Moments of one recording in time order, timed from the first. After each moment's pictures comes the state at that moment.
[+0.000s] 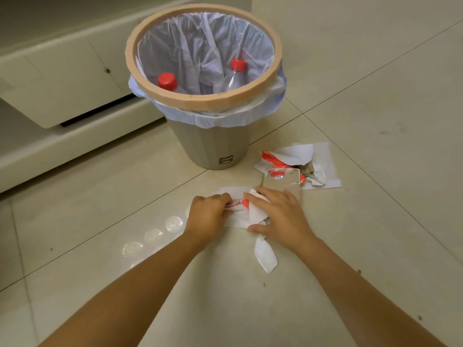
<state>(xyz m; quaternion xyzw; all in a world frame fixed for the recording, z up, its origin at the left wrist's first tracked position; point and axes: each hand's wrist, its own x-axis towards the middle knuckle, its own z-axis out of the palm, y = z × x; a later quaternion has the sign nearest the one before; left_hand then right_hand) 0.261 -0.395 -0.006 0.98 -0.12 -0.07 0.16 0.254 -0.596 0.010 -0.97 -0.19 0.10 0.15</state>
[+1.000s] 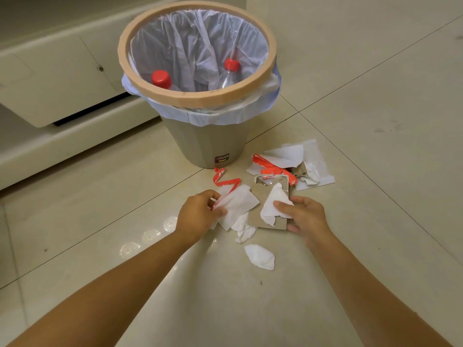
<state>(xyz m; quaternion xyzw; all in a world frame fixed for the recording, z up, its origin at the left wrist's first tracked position) 0.263 -0.391 0.011 0.91 0.09 -0.19 0.36 0.250 -0.620 0.031 -0.64 0.39 0.14 0.65</state>
